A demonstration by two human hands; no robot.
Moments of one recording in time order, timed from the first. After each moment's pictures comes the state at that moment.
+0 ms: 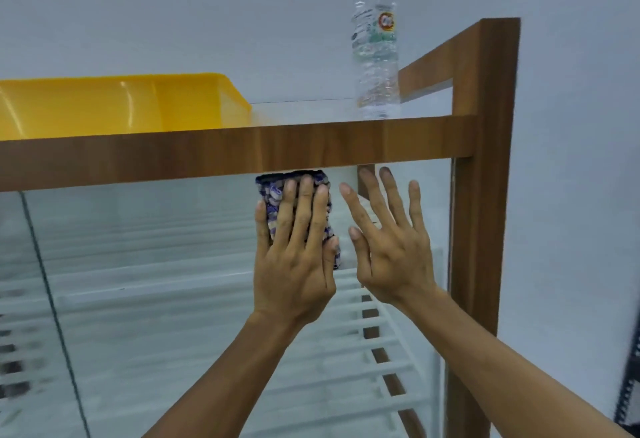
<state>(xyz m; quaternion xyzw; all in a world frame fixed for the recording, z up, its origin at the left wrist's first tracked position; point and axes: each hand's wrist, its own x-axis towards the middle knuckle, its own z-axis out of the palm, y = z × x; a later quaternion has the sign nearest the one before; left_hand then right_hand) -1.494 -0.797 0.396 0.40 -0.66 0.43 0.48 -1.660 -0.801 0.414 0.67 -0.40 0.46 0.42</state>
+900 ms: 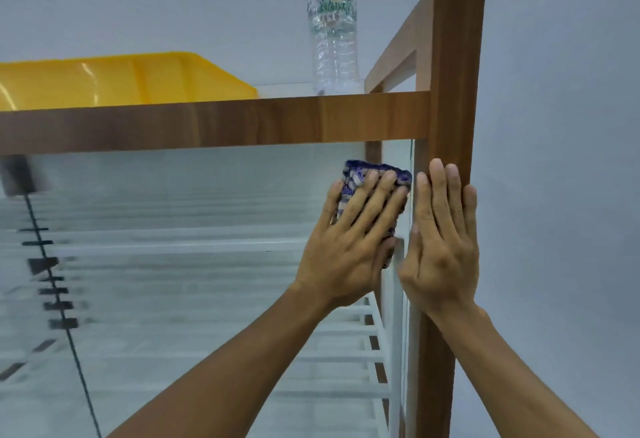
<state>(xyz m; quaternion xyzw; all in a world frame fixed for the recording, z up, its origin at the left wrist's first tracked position) -1.613 -0.802 0.391 0.34 -0.73 0.46 0.37 -1.767 -0.794 0.387 0.63 -0.36 0.59 0.36</state>
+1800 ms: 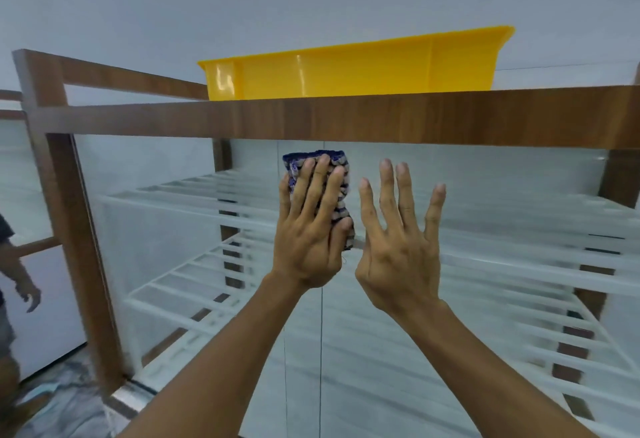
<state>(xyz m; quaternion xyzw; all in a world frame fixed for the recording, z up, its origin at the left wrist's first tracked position) -1.191 -0.773 0.382 0.45 -0.62 0.44 0.47 -1.351 -0.784 0.388 0.73 -0.30 0.51 0.34</state>
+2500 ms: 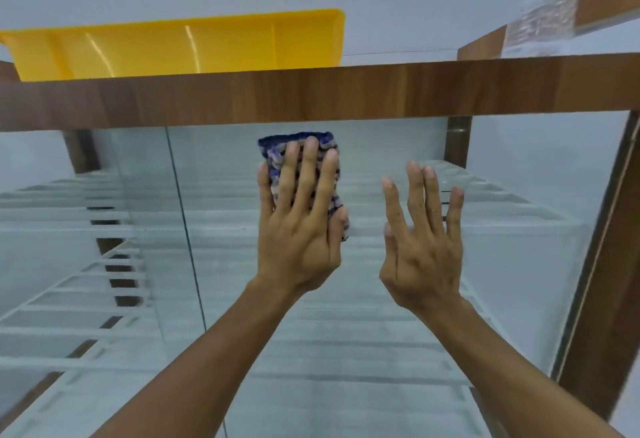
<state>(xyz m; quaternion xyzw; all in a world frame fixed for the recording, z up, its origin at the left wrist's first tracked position) -1.357 -0.781 0.387 0.44 -0.64 0.43 0.45 -1.540 -0.799 0.361 0.67 -0.37 0.52 0.38</state>
